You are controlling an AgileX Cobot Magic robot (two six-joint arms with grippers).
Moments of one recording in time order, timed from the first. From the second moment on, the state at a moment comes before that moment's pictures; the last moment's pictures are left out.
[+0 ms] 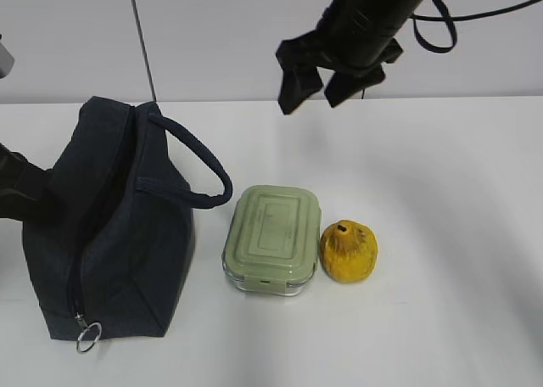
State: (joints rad) left arm -0.15 1.29 -0.87 -0.42 0.85 0.37; right arm 0.34 1.98 -1.83 0.27 1.08 -0.19
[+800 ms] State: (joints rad) left arm -0.15 1.29 -0.87 -0.41 0.85 0.37; right arm 0.48 1.98 -1.56 0.03 1.22 -0.07
